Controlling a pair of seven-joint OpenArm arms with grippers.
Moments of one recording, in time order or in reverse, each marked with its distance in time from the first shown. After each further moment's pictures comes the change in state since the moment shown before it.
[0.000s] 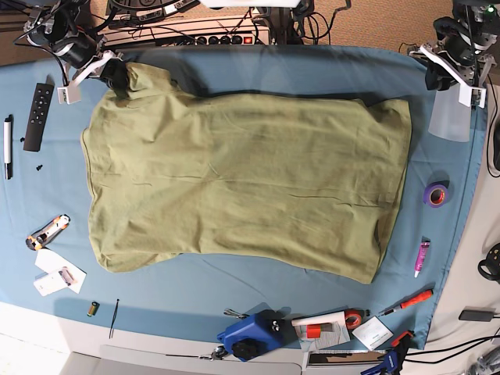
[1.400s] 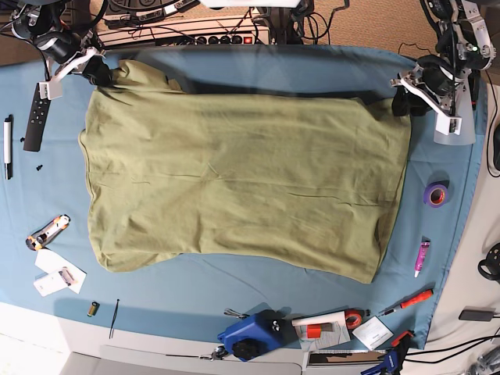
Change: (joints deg) left arm -13.6 0.6 9.8 -17.7 -3.9 0.0 -1.0; right arm -0.2 -0.5 8.6 4.1 5.4 1.1 -6.1
